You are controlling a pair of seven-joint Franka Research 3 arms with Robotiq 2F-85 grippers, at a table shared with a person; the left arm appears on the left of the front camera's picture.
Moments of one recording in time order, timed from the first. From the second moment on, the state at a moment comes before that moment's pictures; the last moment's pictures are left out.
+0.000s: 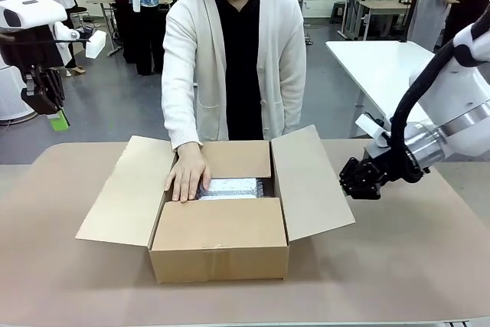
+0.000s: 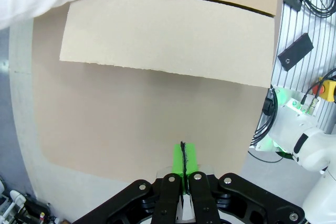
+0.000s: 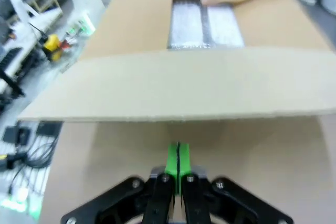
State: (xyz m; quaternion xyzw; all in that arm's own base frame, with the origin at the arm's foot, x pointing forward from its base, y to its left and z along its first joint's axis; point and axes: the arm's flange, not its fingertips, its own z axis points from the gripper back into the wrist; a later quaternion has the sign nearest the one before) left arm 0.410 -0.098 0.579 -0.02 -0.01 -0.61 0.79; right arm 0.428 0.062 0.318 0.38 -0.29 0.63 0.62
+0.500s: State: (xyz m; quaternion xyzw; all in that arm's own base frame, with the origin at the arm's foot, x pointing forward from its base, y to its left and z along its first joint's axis) left arm 0.411 -0.098 0.579 -0.02 -0.01 -0.61 0.79; right arm 0.427 0.101 0.322 0.43 -0.32 0.63 0.56
